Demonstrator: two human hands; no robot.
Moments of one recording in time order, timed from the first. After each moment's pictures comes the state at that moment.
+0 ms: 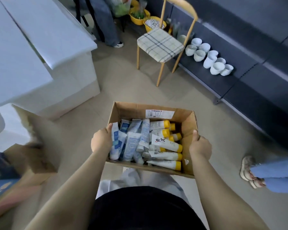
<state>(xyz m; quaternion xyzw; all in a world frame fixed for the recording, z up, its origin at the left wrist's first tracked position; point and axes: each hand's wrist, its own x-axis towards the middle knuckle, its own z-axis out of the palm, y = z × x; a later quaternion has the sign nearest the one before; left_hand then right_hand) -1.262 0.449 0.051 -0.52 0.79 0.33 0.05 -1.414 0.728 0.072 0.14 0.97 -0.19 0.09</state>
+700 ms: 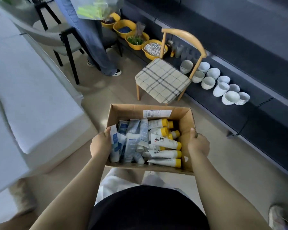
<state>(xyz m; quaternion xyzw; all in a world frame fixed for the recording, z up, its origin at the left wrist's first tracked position) -1.630 0.221 0.062 -0.53 0.78 0.31 0.05 -1.796 0.495 0.062 0.15 0.95 -0.22 0.13</state>
